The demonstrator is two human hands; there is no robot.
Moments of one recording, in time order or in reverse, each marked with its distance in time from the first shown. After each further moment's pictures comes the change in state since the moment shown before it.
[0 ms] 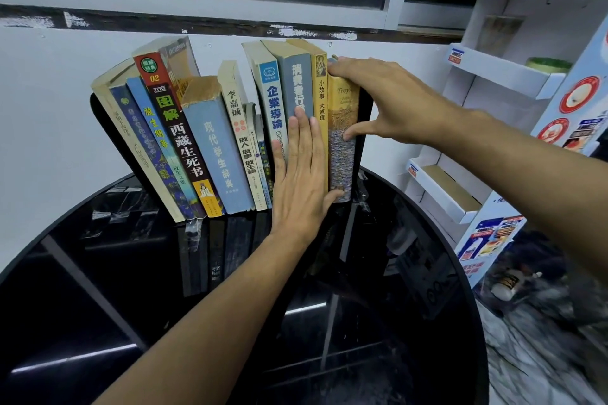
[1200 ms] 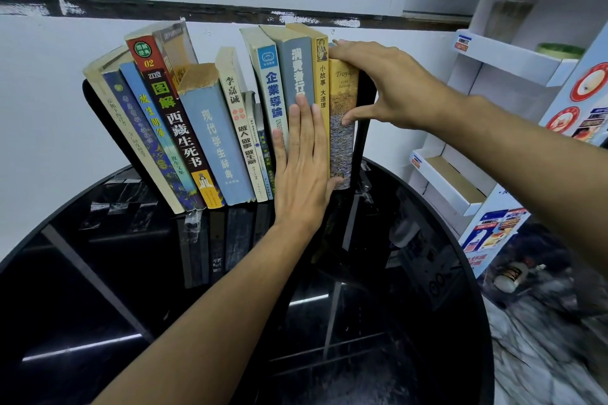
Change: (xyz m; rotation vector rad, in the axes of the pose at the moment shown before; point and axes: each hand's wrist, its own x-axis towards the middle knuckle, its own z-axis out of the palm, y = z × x) left_hand 0.002 0.002 0.007 0.055 0.067 -0.040; right_hand 0.006 0.008 0.010 0.070 0.044 0.008
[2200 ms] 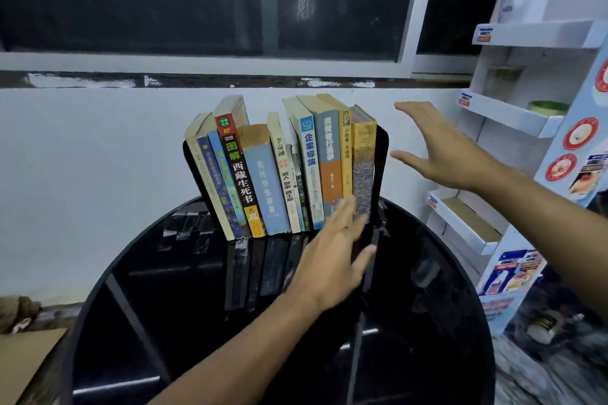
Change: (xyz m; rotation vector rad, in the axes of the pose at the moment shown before) left_hand -0.053 -0.011 -0.101 -0.650 -0.497 0.057; right_hand -0.054 -0.027 -0.038 0.015 0.083 0.263
